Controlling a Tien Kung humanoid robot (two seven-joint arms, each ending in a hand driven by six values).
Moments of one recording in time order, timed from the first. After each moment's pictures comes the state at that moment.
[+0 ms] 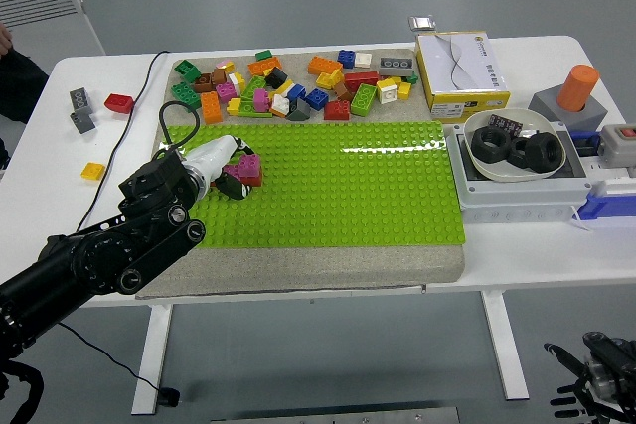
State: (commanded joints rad) left arm -0.81 0.13 -0.53 -0.91 1.55 0.07 0.46; right arm 0.27 -0.14 1.07 0.49 -1.12 -0.11 -0.65
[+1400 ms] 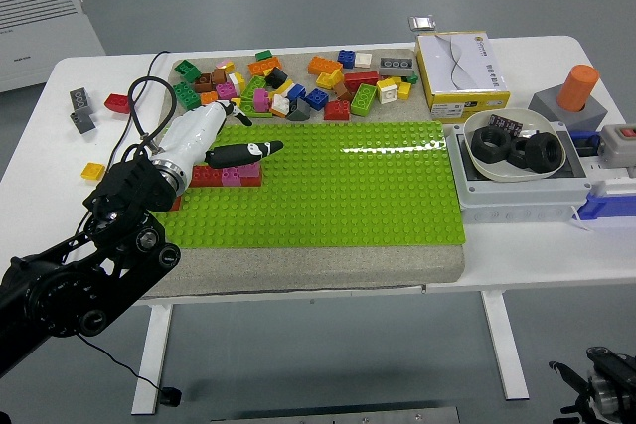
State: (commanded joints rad) left arm -0.64 0.24 -0.72 -1.23 1.83 0.19 0.43; right arm 0.23 -0.16 1.00 0.49 -1.00 -0.14 -0.65
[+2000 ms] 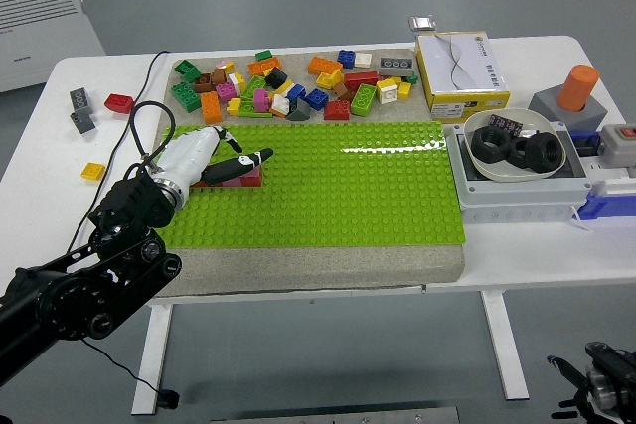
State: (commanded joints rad) left arm -0.63 0.22 -0.67 -1.12 1.79 0.21 0.40; right arm 0.24 -0.16 0.99 0.50 -1.00 -0.15 -0.65
